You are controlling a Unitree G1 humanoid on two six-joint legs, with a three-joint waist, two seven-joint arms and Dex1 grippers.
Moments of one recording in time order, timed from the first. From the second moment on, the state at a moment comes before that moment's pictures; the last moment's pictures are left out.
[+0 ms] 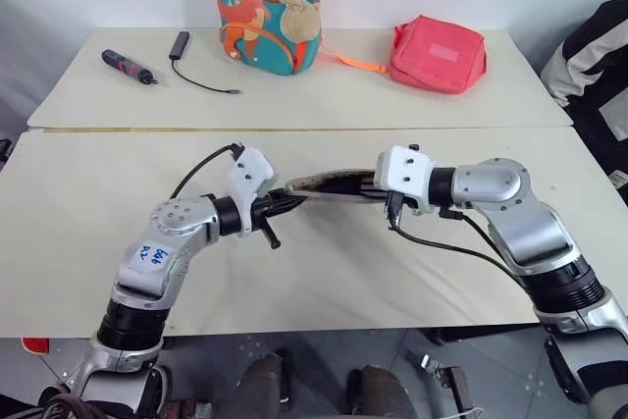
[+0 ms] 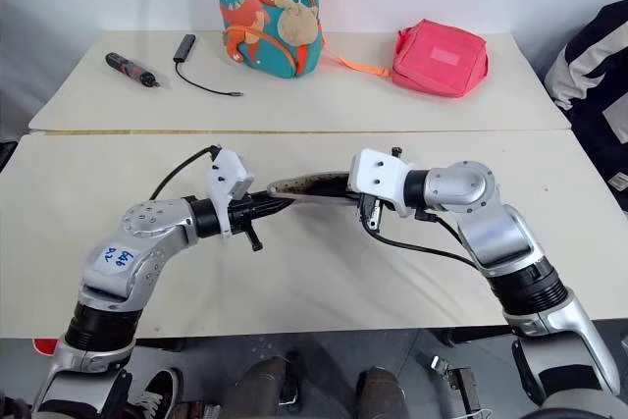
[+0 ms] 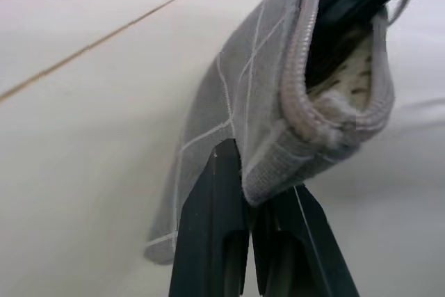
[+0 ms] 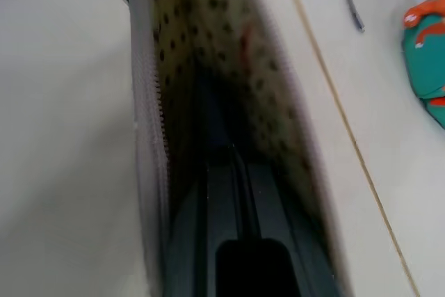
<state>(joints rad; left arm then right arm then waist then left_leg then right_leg) -0.48 0.46 -0.08 -0.31 -0.35 0.76 -0.68 -0.71 -0.70 0.32 -0.12 0.03 0.27 0.98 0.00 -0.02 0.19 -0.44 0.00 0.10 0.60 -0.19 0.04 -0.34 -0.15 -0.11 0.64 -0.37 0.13</state>
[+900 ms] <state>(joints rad) -0.51 0.45 -0.10 -0.29 -0.46 0.88 -0.68 -0.80 -0.72 0.40 -0.06 -0.15 0.18 1.17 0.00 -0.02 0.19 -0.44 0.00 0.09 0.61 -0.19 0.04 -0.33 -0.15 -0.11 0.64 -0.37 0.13</state>
